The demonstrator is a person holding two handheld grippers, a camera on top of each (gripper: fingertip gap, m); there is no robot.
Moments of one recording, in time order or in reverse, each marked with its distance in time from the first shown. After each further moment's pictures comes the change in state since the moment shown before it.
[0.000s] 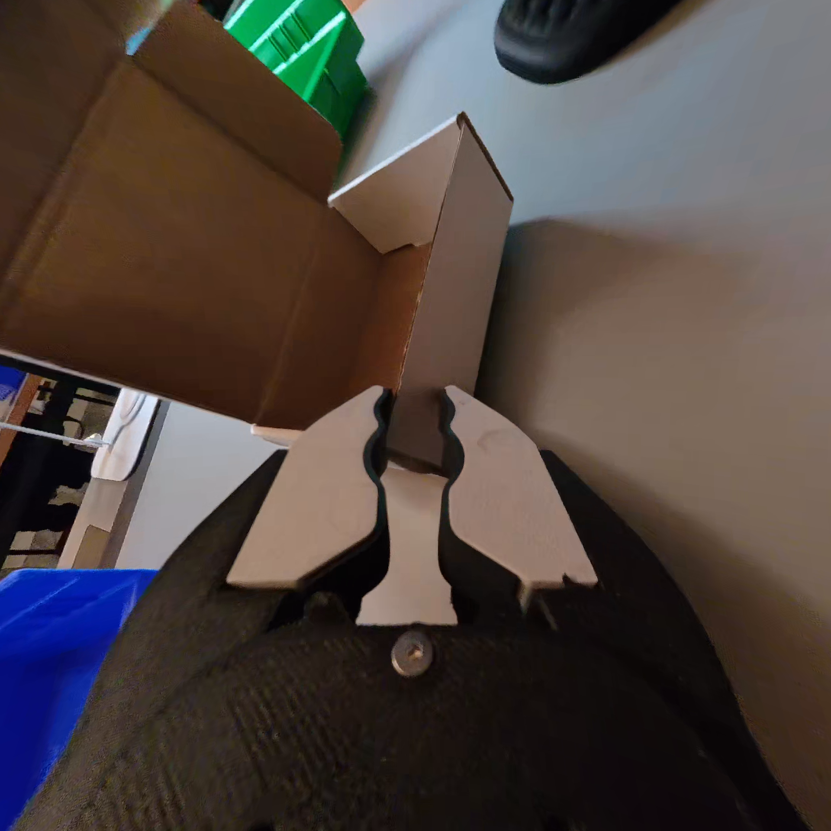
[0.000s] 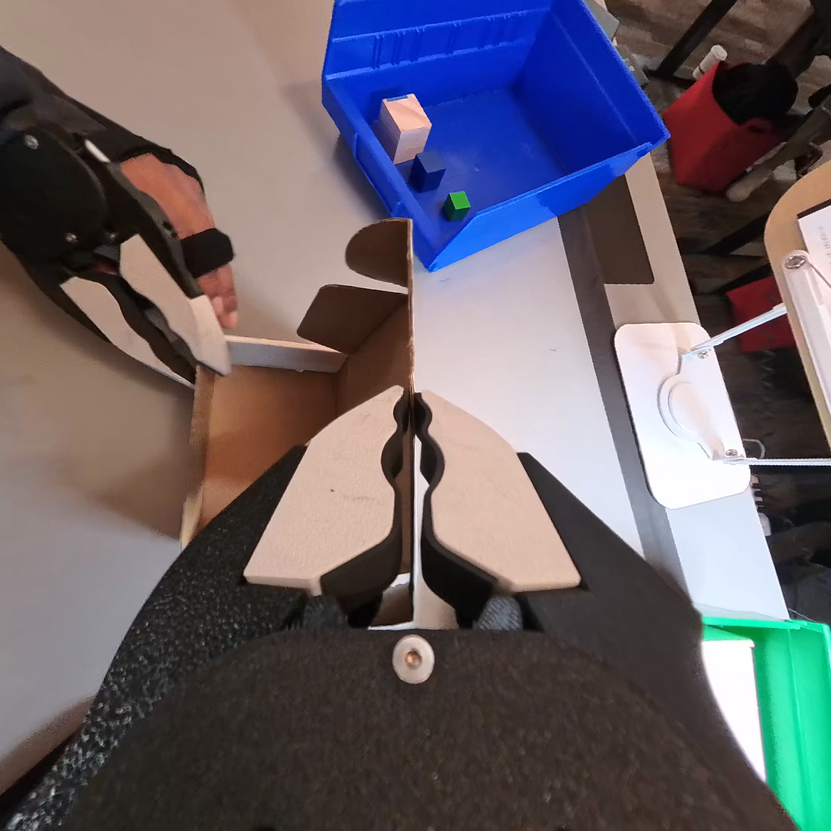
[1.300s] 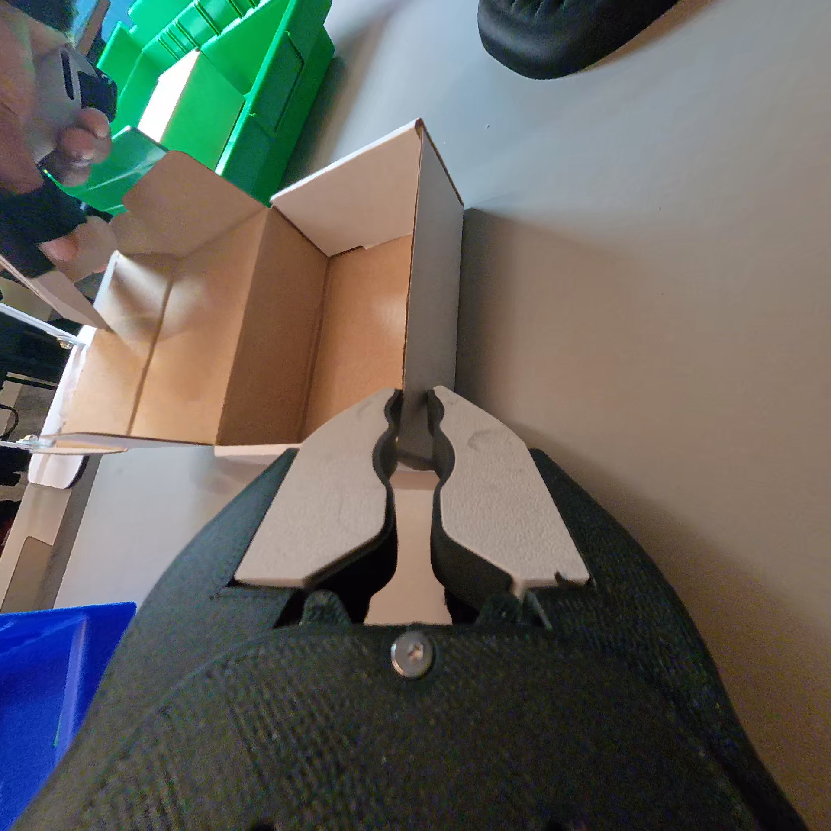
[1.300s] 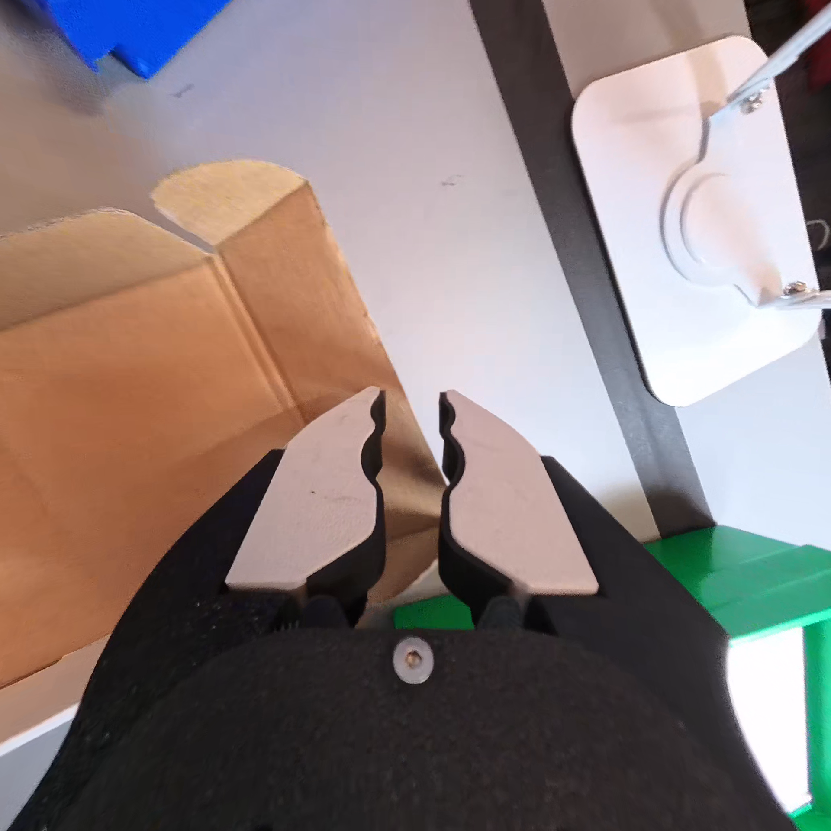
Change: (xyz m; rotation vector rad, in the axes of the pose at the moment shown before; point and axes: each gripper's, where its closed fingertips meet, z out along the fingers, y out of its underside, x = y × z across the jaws) left arm 0.008 -0.004 0.018 -0.058 0.078 -0.043; right arm 0.115 0.105 0.108 -0.342 0.086 0.246
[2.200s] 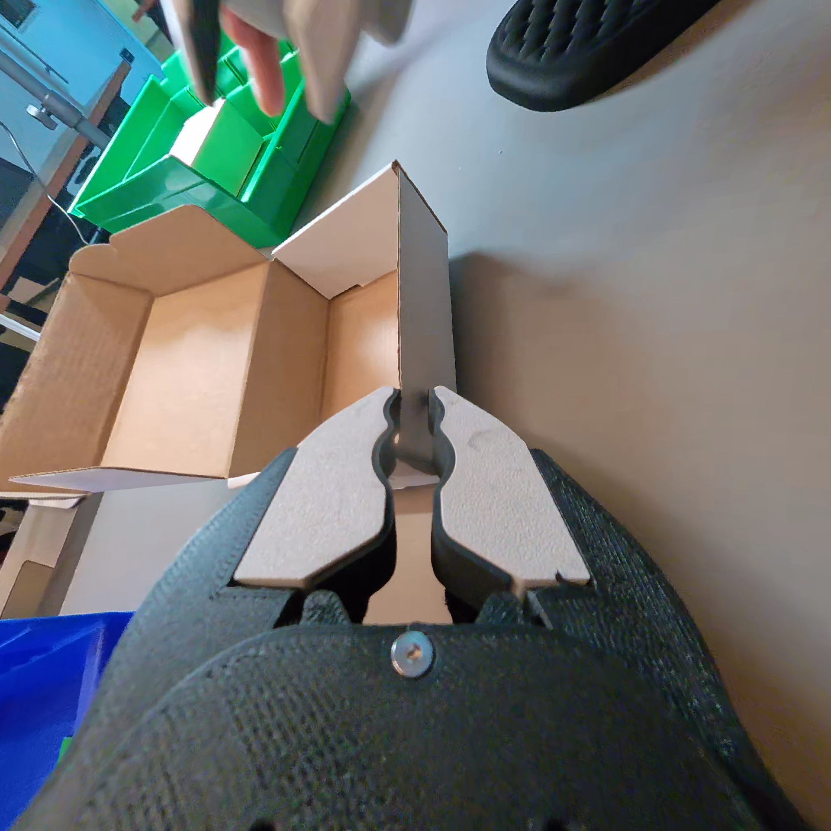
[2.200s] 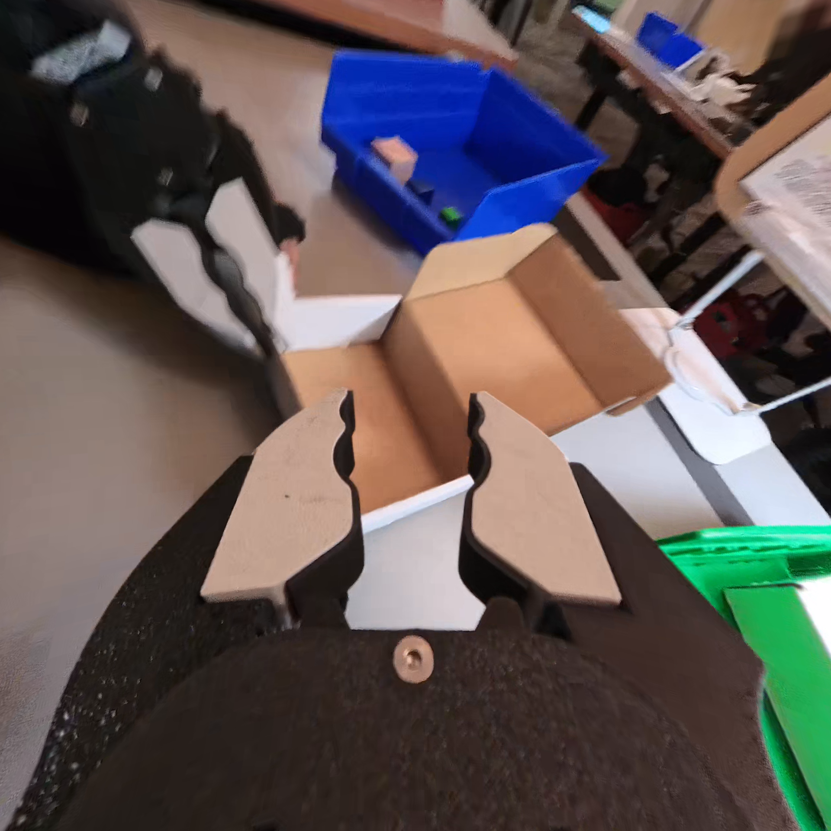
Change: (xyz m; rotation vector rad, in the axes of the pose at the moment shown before) left arm -0.016 0.002 -0.009 0.091 0.020 0.002; right arm -0.169 0.041 -0.125 0.596 0.051 -0.137
